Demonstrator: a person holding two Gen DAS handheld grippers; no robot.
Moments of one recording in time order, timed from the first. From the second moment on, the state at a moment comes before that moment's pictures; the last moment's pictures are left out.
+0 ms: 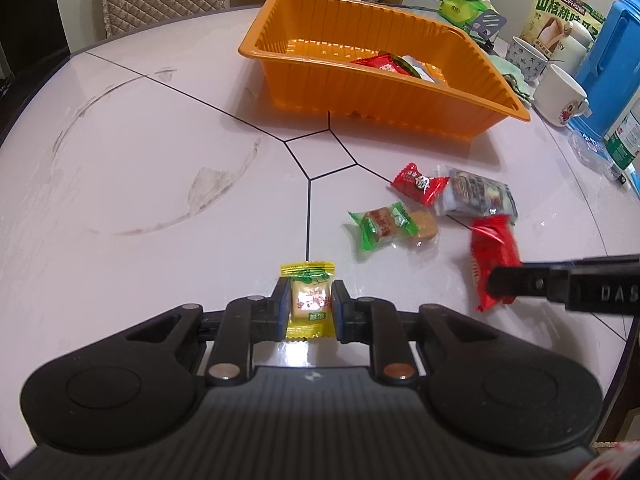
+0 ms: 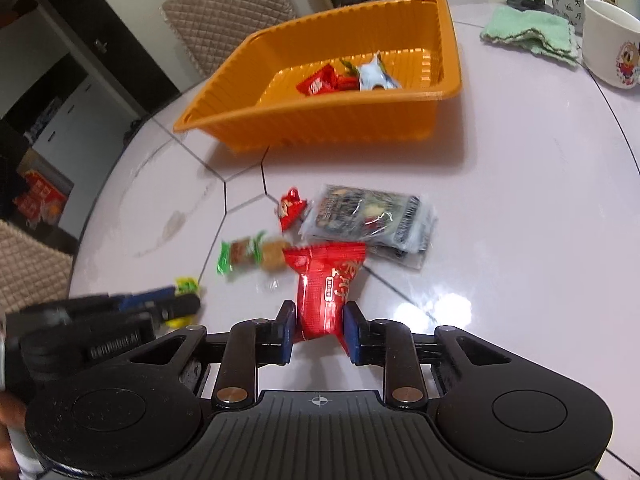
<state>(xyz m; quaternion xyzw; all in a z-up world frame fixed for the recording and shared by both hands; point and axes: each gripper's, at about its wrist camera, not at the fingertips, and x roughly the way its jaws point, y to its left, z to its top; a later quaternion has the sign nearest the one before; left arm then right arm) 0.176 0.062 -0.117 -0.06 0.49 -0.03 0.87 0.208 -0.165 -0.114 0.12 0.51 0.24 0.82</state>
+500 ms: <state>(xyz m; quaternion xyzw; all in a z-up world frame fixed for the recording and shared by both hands) 0.177 0.057 -0.116 -0.05 0.49 -0.03 0.87 0.209 -0.149 -0.107 0.06 0.48 0.25 0.84</state>
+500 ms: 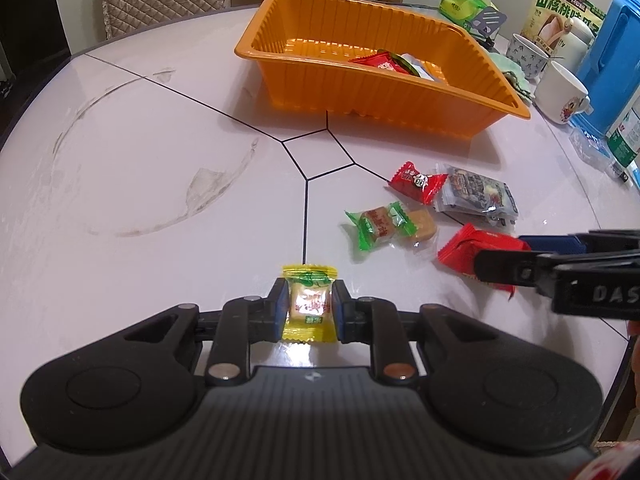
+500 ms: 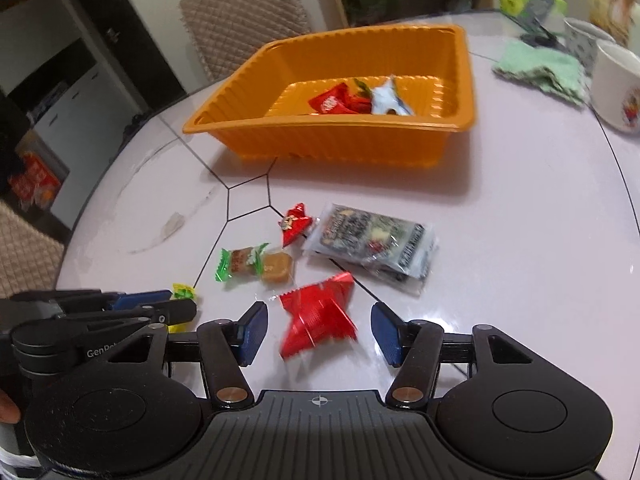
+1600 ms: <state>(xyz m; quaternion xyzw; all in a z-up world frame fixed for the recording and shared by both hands) 0.183 0.063 -0.089 -0.05 0.46 -0.03 0.88 0.211 -0.150 -0.099 0.05 0.48 0.27 0.83</state>
